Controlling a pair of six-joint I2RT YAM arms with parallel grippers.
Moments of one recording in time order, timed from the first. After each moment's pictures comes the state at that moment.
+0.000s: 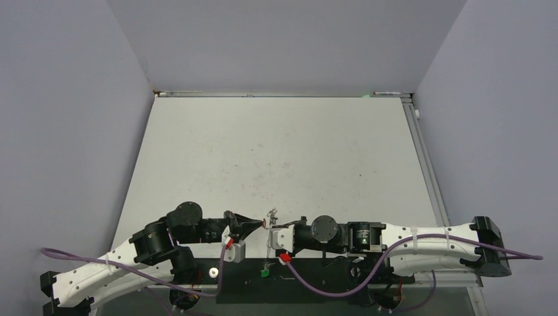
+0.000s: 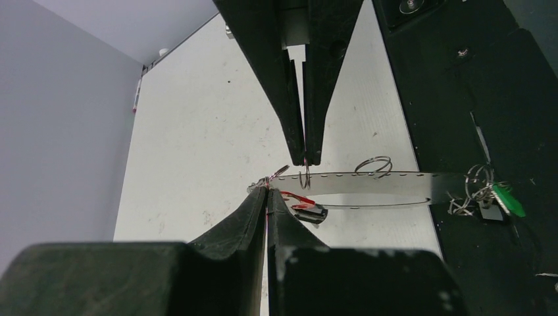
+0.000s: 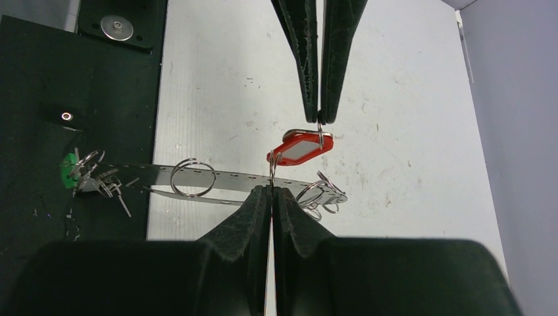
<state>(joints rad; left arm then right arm) -1.11 0.45 0.56 -0.35 0.33 0.72 1.45 0.97 0.64 -0.04 0.11 -0.52</state>
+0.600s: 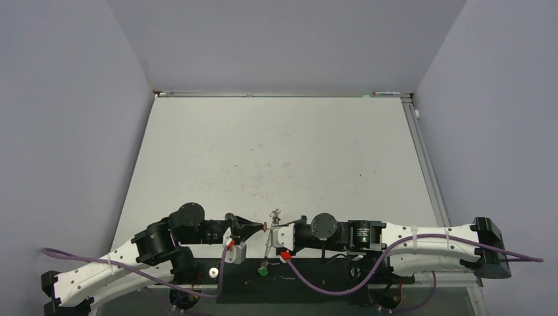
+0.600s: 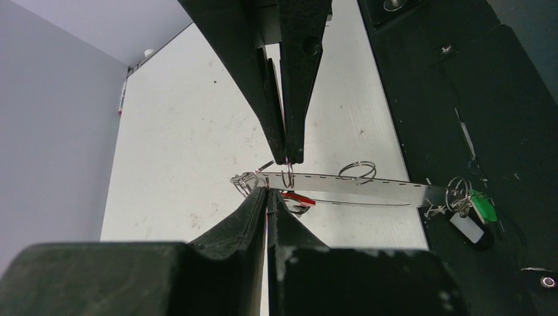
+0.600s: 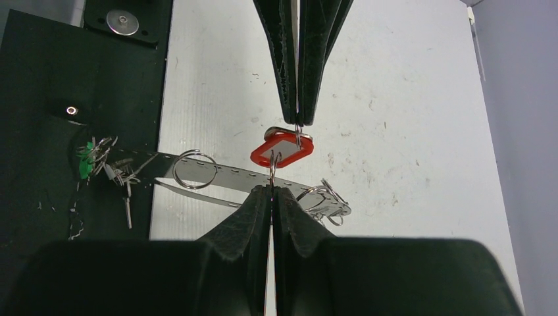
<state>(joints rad) -1.11 0.45 0.54 -0.35 0.36 0.72 1.42 0.97 0.64 -0.06 0.07 -0.51</state>
